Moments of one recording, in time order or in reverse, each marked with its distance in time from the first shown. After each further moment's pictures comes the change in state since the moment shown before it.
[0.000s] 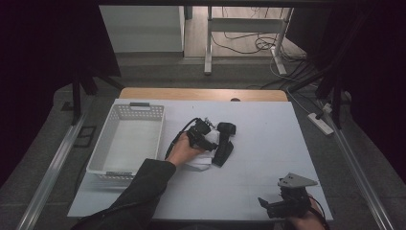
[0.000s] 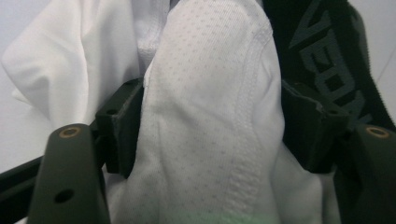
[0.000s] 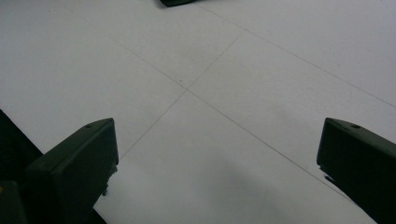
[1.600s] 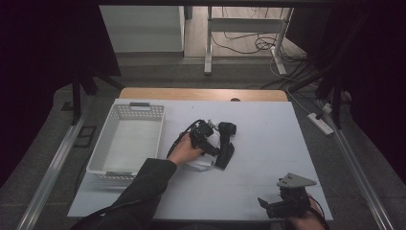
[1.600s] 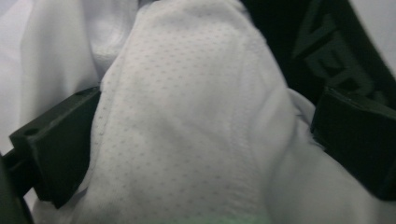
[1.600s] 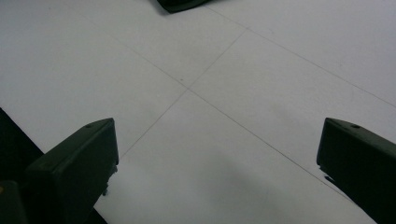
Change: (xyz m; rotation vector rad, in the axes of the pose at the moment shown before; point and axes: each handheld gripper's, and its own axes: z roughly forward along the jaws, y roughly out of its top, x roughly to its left) left arm -0.005 0.003 0.005 0.001 -0.054 0.035; right arm 0.001 0.000 0.001 0.008 0.001 -0.010
